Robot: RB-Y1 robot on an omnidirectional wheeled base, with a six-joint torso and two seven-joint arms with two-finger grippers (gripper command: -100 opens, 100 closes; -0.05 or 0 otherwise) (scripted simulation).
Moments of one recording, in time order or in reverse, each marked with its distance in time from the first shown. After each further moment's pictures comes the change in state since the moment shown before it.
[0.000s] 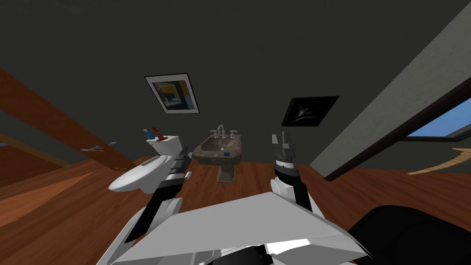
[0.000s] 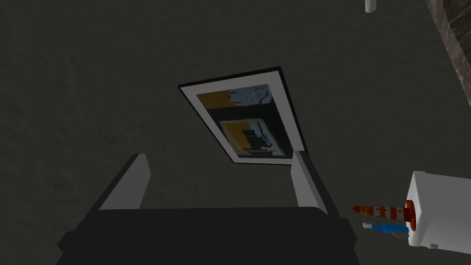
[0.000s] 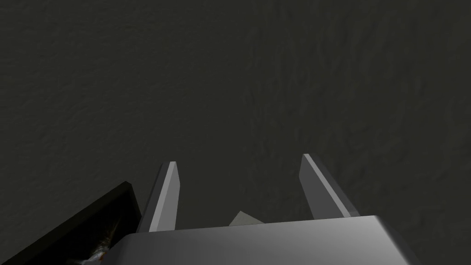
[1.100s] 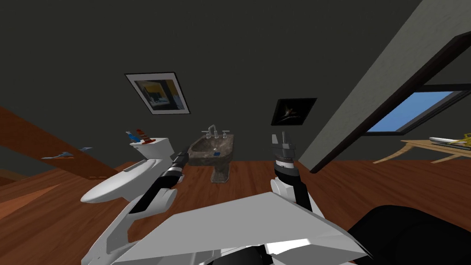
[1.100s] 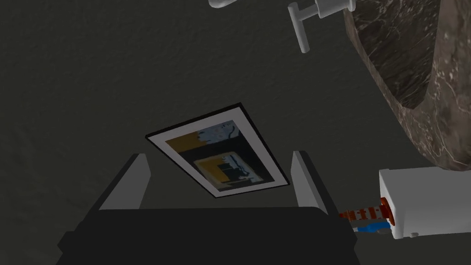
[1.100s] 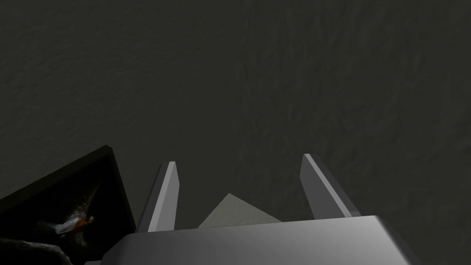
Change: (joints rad) left arm -0.126 0.156 0.077 0.092 0.116 0.284 -0.087; right arm 0.000 0.000 0.000 0.000 0.000 0.000 0.000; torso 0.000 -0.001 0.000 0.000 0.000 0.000
